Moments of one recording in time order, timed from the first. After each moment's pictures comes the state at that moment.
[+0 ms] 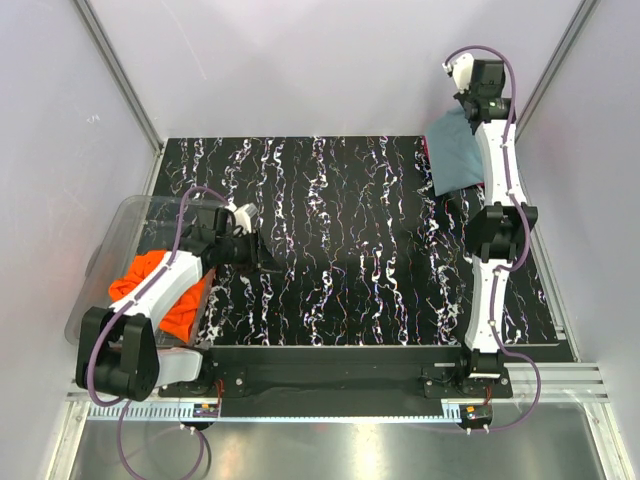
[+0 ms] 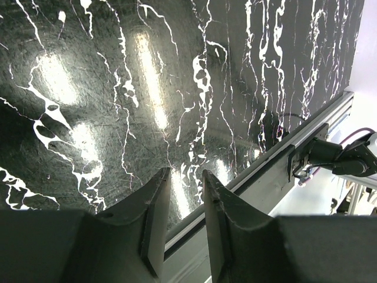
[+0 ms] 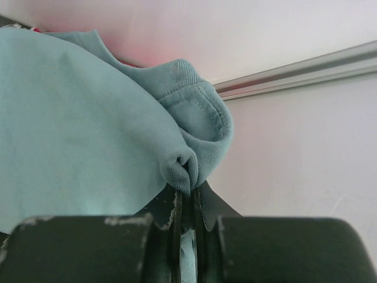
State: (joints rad) left arm -0.20 1.26 0.76 -0.44 0.65 -0.40; right arm -0.02 2.40 2.65 -0.75 0.30 -0.69
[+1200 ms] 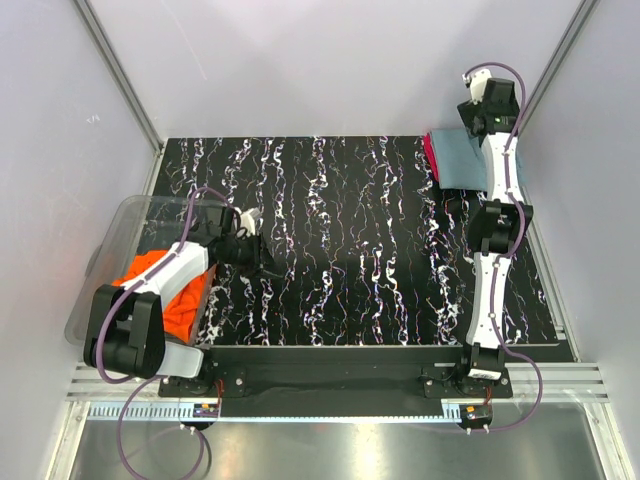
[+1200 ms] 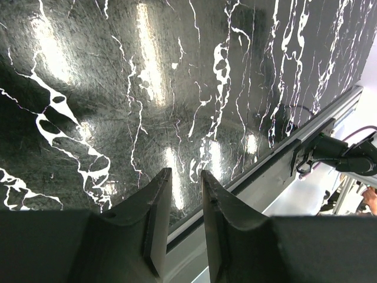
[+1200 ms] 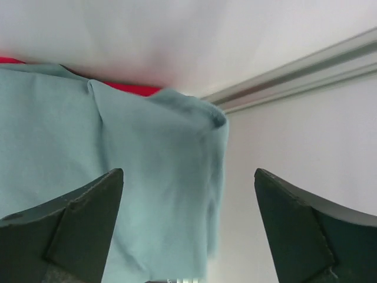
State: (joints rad) left arm -0.20 1.38 0.78 -0.47 0.65 -0.39; right arm -0.12 2.65 2.78 -0.57 0.23 -0.59
